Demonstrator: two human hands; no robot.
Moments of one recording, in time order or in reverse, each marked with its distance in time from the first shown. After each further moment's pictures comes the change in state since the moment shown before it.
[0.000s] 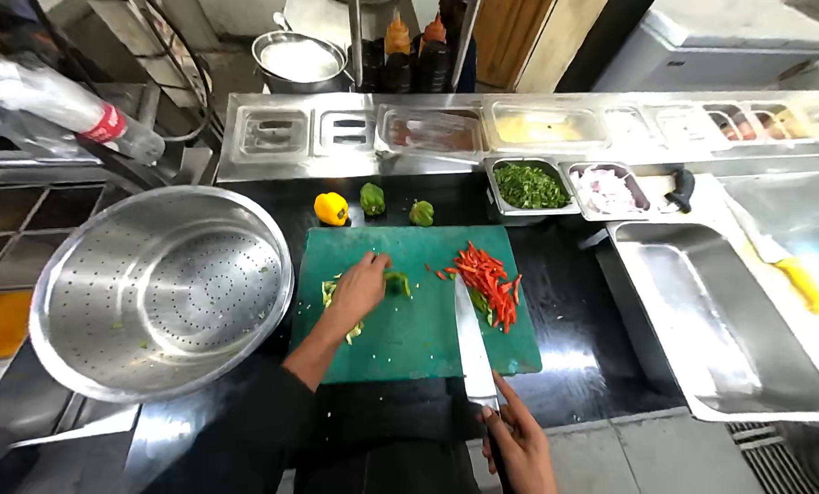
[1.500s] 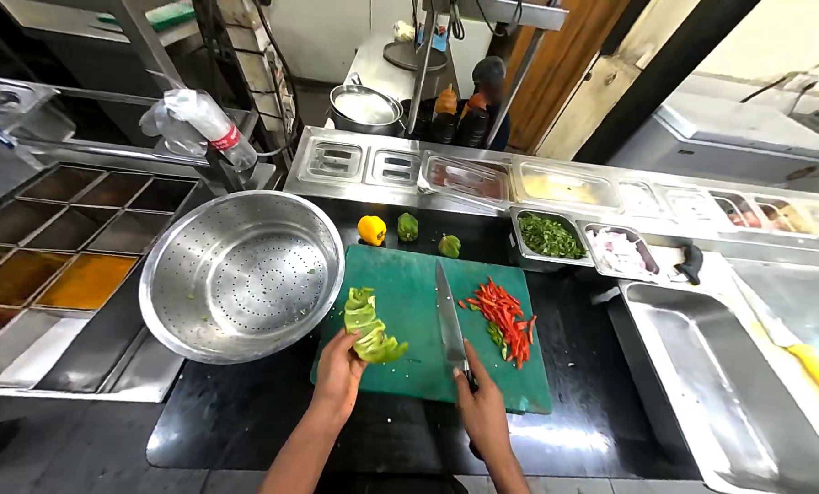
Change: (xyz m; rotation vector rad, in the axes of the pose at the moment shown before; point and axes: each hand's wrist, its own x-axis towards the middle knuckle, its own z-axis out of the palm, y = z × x) left_hand -0.137 -0.019 0.037 -1.854 0.576 -0.328; right_hand 0.070 -0.030 0.066 -0.475 -0.028 -0.302
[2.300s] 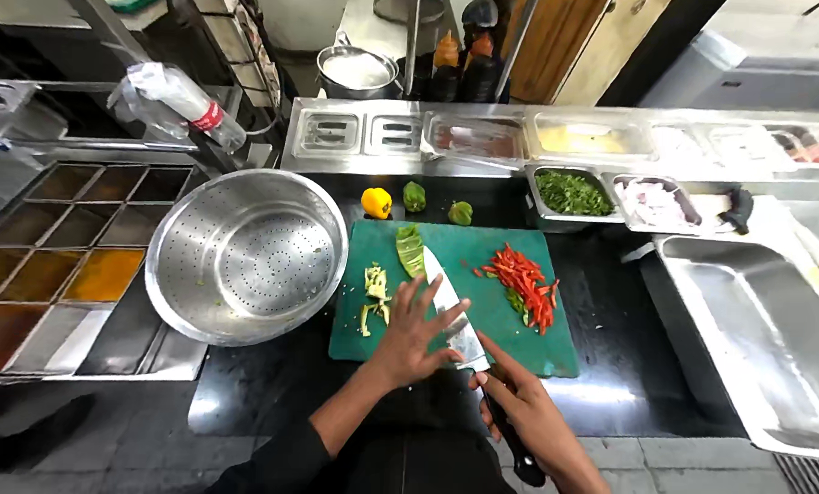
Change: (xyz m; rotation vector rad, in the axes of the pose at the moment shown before) left_hand 0.030 -0.054 0.002 1.240 -0.685 1.196; right_hand -0.041 -0.034 -0.048 0.534 -0.435 0.167
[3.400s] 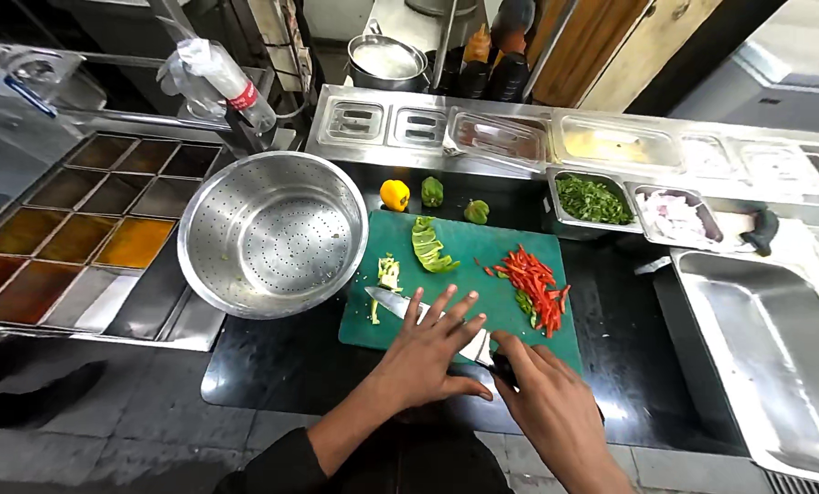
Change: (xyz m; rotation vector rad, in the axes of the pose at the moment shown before) left_hand -0.002 0.050 -0.032 0.218 -0.305 -0.027; right_hand -0.005 -0.029 0.004 -1.324 0.450 -0.779
